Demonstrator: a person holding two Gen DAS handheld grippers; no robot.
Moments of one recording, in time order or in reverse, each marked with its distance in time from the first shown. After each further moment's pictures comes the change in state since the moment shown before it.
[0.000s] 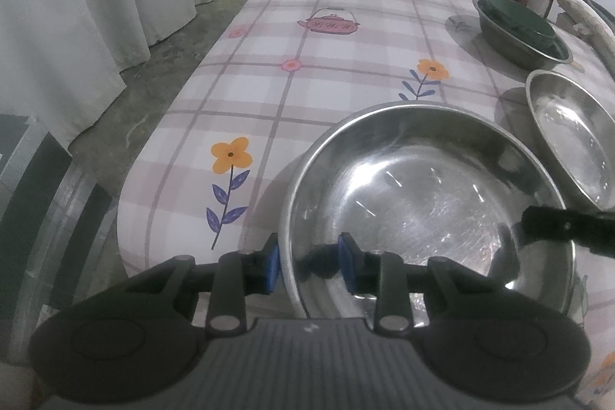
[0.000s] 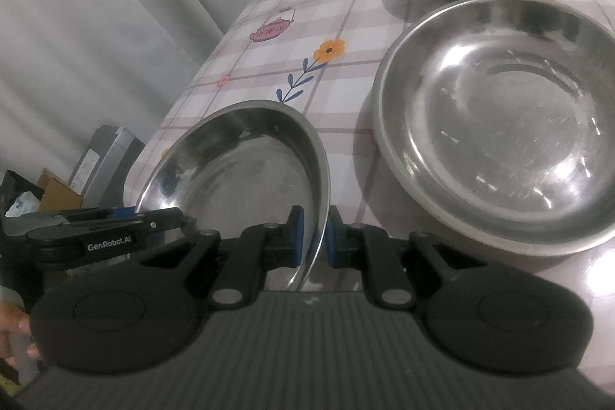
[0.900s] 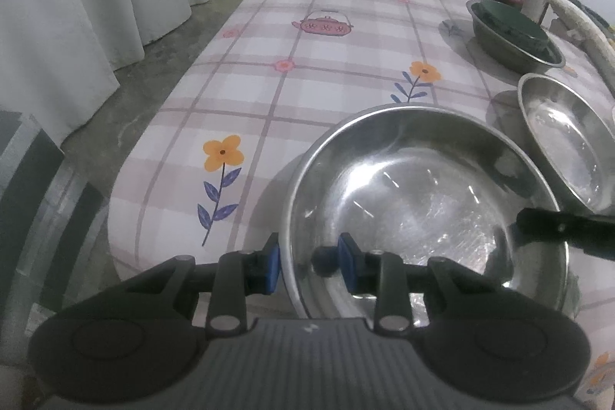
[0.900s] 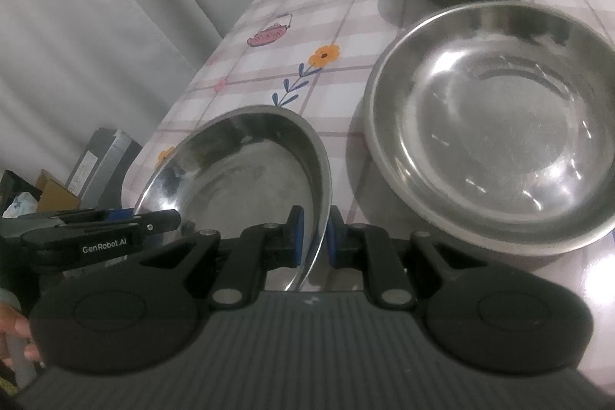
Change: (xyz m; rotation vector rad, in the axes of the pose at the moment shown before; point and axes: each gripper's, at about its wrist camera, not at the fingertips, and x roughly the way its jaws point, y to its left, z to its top) left arm -0.001 0.002 -0.002 -0.016 -0.013 -0.037; right arm -0.003 -0.003 -0.003 0.002 -0.012 -0.003
